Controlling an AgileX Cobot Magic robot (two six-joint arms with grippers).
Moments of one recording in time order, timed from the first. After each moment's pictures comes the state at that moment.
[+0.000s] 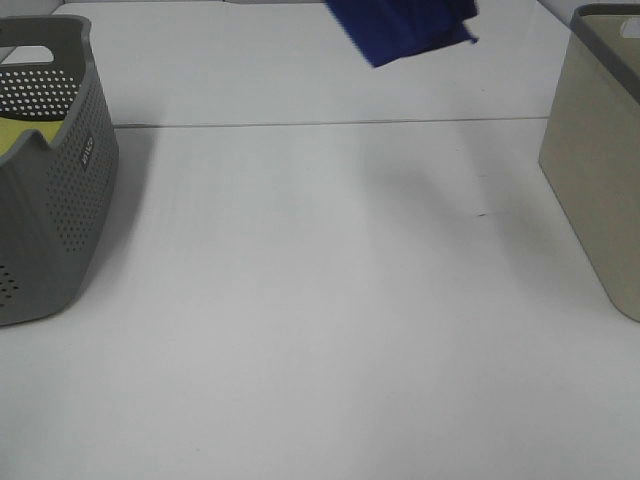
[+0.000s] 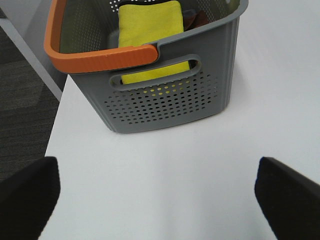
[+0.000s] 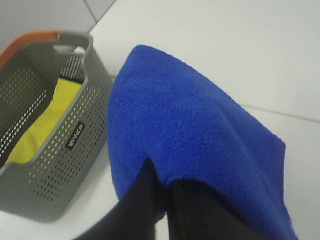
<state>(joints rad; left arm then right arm) -0.01 0.05 -0.50 0.10 1.03 0.13 0.40 1.59 -1.55 0.41 0.60 -0.22</state>
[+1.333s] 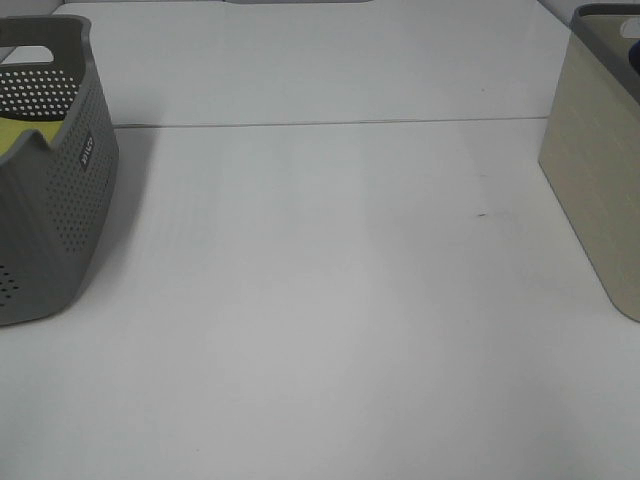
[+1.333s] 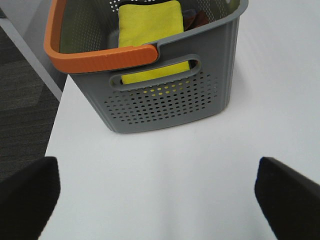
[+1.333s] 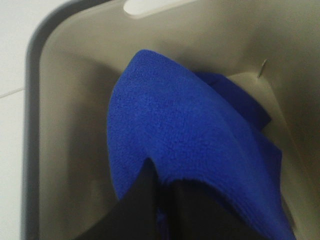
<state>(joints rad) -0.01 0.05 -0.50 0.10 1.03 0.13 -0.28 1.79 -1.55 0.25 0.72 -0.16</state>
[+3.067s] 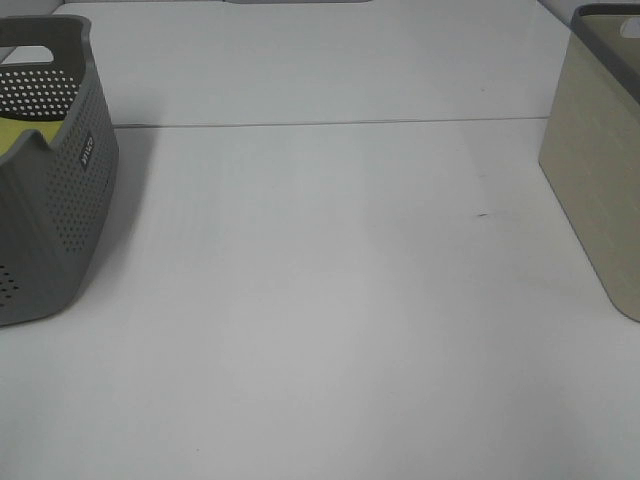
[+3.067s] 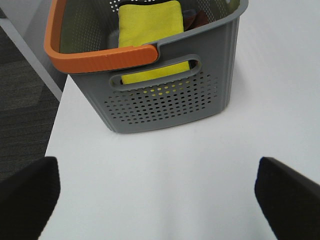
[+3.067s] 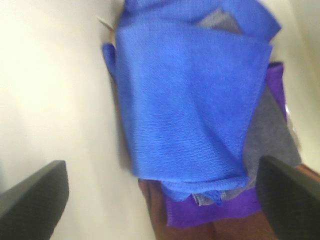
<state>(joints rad) -0.01 0.05 -0.50 0.10 1.03 0.13 -0.28 1.81 -1.55 0.20 0.92 -0.06</state>
